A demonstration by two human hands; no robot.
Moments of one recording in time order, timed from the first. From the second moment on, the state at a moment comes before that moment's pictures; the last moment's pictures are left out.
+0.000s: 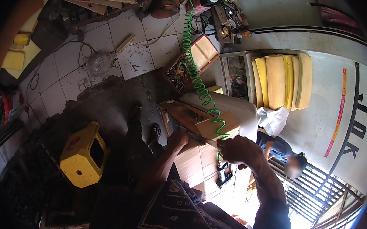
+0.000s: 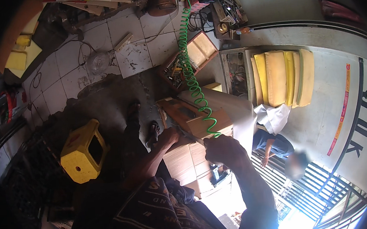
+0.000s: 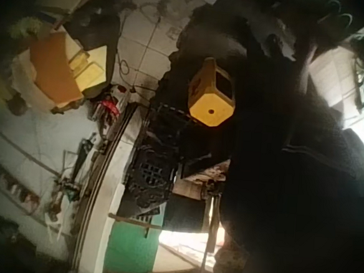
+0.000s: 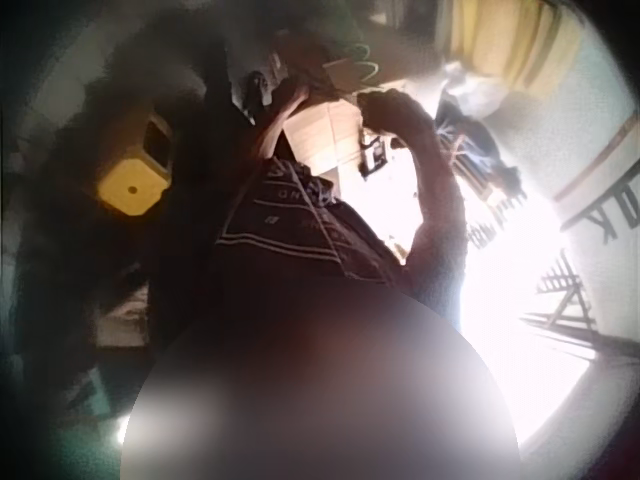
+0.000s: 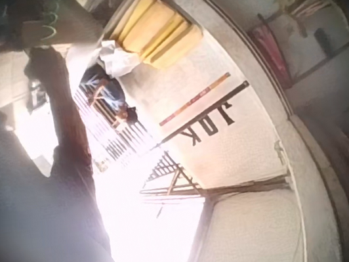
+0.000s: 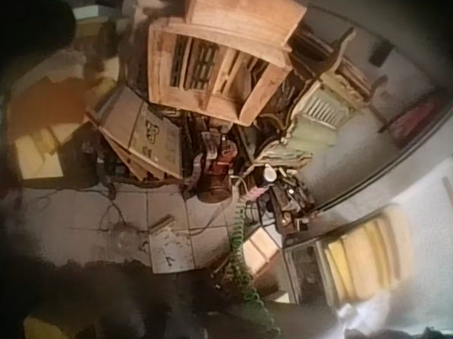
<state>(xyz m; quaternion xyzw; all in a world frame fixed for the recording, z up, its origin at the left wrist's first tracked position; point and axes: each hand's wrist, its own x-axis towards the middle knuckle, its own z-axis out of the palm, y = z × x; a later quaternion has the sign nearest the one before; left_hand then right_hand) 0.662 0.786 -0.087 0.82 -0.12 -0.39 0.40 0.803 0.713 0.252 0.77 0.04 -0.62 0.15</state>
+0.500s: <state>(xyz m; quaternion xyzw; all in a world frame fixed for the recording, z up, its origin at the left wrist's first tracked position) 0.686 0.800 -0.055 0.87 -0.01 -0.32 0.37 0.645 0.644 0.167 0.85 0.01 -0.52 0.07</state>
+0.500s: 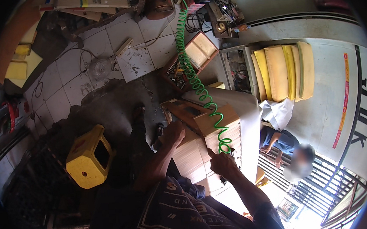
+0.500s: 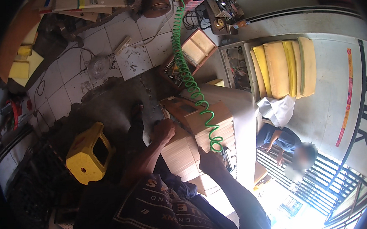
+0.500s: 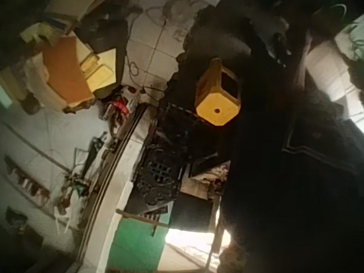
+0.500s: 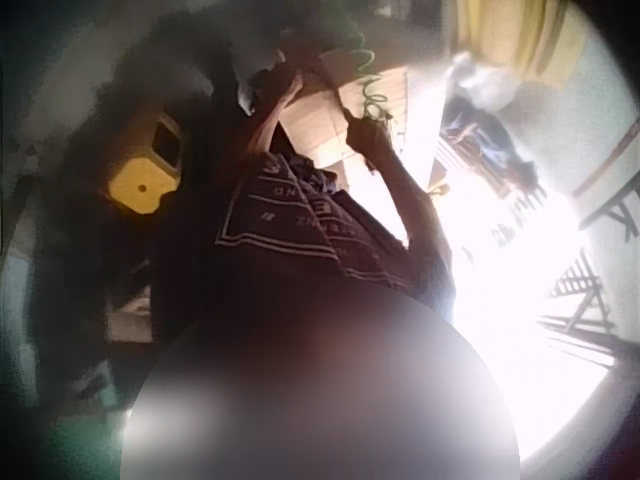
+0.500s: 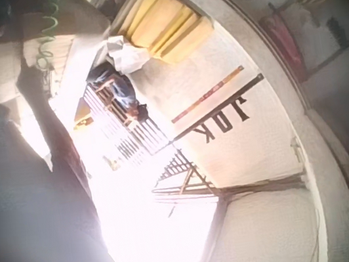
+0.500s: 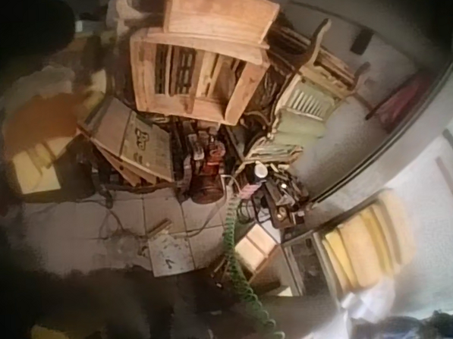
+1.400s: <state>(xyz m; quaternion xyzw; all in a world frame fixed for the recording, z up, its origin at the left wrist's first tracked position) 0.662 0.826 -0.100 0.95 -0.03 -0.19 0.25 0.545 0.599 0.259 0.88 -0.05 -0.48 0.00</state>
